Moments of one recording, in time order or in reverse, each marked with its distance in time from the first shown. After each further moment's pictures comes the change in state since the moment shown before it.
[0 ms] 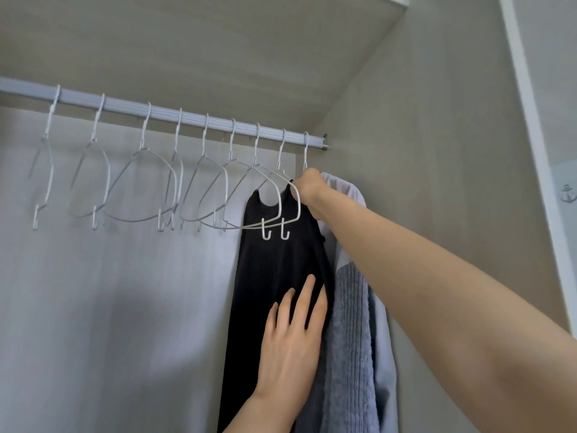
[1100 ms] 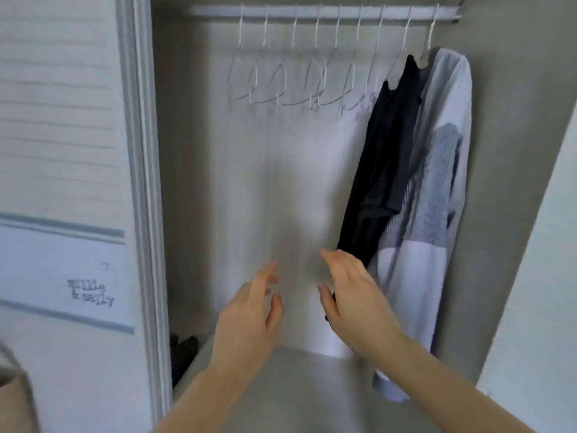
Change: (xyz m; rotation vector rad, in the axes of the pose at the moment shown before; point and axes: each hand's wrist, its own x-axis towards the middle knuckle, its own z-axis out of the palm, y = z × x) left_hand -0.277 0.072 -0.289 -0.066 -0.117 -0.700; right_hand -0.456 0.102 0.004 -0.318 -0.354 -0.666
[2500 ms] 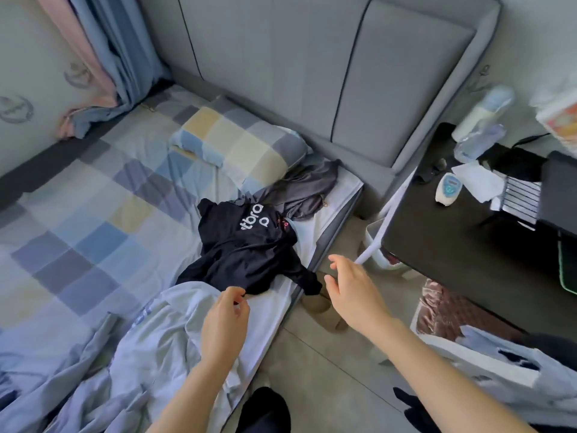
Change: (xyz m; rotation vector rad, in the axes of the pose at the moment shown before) left_hand -0.854 0.230 -0.339 0.675 1.109 -2.023; right_hand -0.569 -0.626 -0.052 0.801 -1.224 -1.347
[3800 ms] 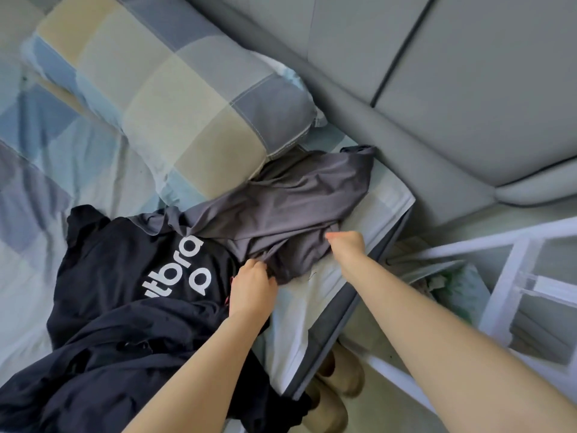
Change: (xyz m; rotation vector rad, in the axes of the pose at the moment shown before) left_hand 0.488 0.017 0.383 0.226 -0.214 0.026; right_hand 0.575 0.251 0.231 0.663 0.005 0.777
